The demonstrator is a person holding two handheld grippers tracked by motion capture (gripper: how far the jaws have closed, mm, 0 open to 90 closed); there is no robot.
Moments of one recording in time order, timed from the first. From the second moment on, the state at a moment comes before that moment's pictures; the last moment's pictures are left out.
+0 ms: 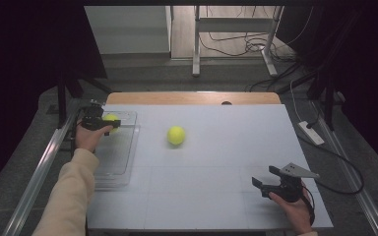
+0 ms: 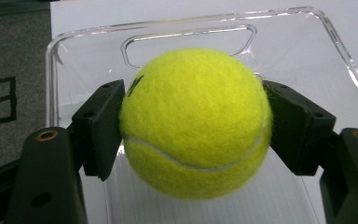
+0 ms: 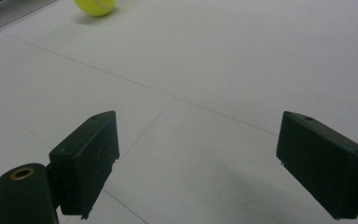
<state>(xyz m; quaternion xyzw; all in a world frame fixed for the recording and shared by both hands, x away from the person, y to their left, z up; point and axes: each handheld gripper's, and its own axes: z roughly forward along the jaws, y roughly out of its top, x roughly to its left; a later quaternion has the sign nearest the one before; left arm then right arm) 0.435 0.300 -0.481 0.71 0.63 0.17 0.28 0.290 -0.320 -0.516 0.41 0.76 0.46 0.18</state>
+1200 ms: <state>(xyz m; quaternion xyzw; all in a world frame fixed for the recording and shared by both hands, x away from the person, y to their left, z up) 0.443 0.302 -0.494 0.71 0.64 0.16 0.24 0.290 -0.321 -0.515 0.42 0.76 0.46 0.18</state>
